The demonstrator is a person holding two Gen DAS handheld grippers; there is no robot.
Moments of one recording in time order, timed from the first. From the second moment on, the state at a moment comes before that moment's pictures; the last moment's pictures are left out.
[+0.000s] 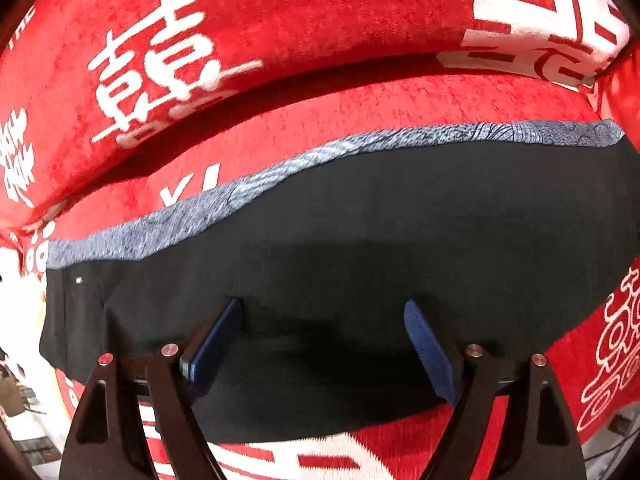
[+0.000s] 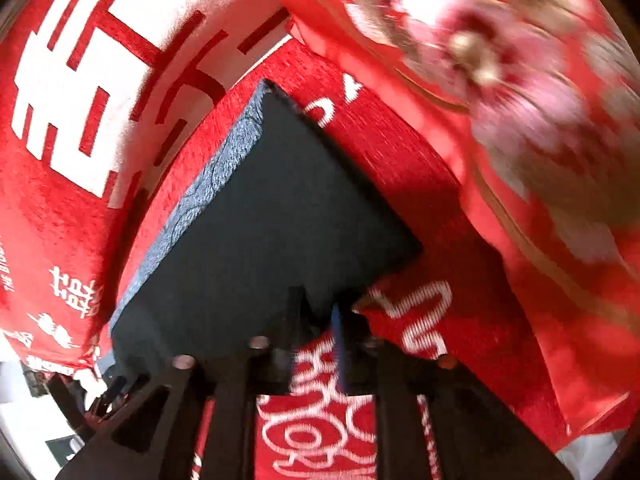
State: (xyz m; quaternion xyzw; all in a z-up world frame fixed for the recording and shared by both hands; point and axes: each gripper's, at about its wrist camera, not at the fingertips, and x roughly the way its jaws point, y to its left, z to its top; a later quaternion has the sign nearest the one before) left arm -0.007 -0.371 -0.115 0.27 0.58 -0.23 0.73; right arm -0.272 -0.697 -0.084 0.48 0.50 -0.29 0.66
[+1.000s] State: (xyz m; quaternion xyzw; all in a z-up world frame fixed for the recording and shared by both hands) left arm 0.159 -0.050 -0.079 0.12 0.58 -0.15 0.79; right arm 0.090 -0.327 -0.047 0.21 0.59 0.04 0.78
